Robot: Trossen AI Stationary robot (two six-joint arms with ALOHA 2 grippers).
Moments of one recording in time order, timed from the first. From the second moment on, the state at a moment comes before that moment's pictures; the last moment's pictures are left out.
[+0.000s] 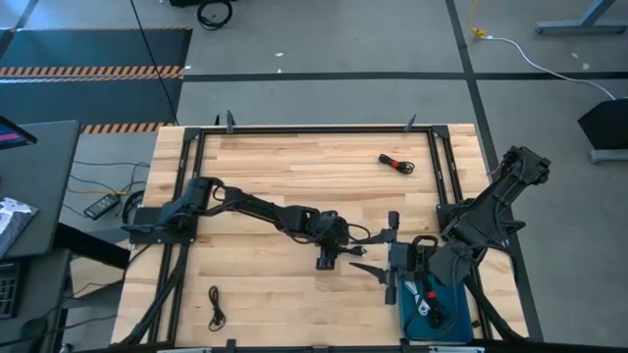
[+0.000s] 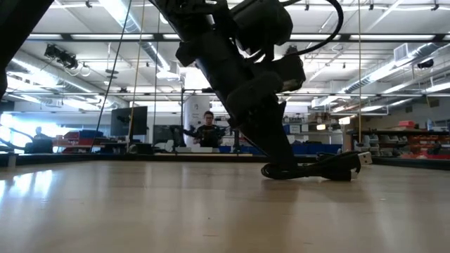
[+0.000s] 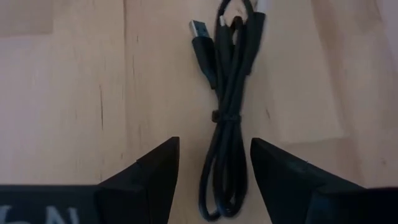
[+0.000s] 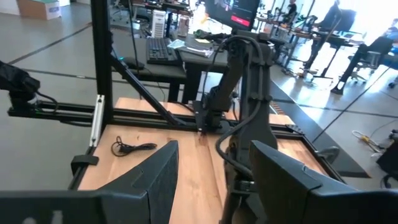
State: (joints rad) left arm -0.13 2.17 1.47 -0.22 0.01 -0.04; right arm 0.74 1.39 1.27 -0.16 0.86 0.05
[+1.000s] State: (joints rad) left arm -0.12 2.18 1.46 -0.15 -0.06 -0.04; right arm 0.75 1.39 1.27 -0.24 0.86 0.13
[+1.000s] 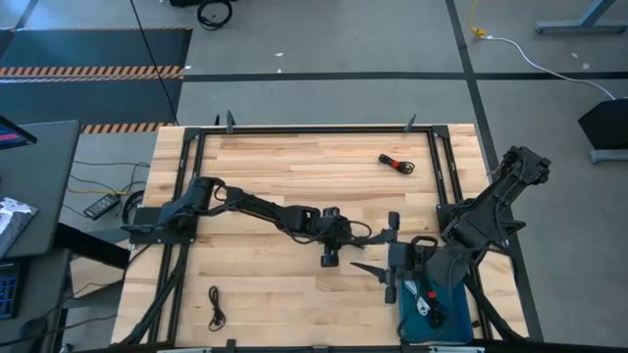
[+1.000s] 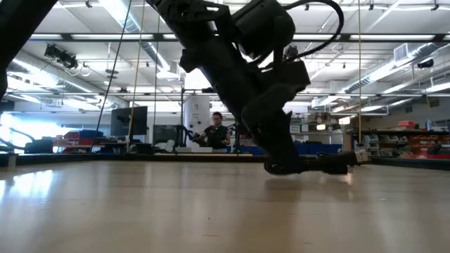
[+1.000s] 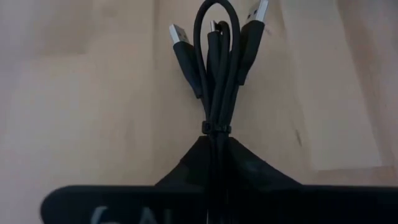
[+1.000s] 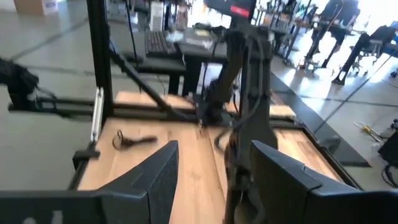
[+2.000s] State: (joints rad) left arm -0.37 1.75 1.47 -0.34 -0.54 0.03; right arm 0.68 1.39 1.24 -0.73 0.78 0.47
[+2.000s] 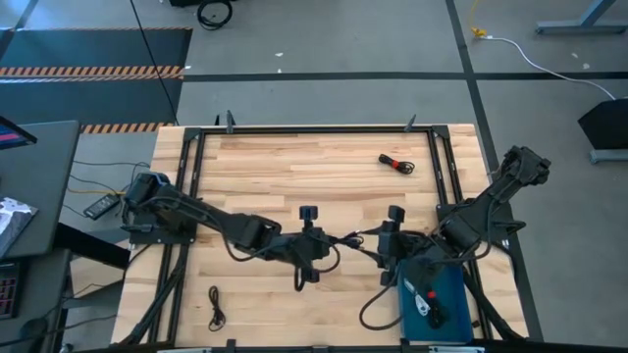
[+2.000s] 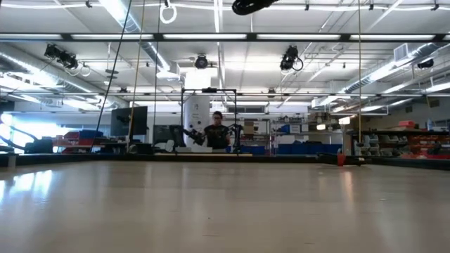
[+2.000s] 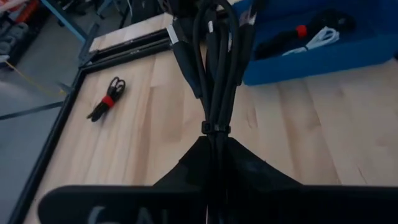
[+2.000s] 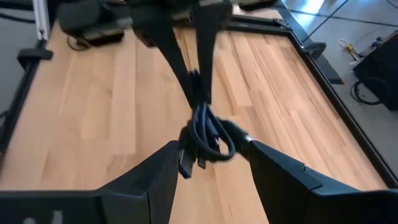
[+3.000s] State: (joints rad) left arm -0.38 1.75 1.47 -0.34 -0.55 0.04; right arm 0.56 1.39 1.19 -0.49 0.62 0.32
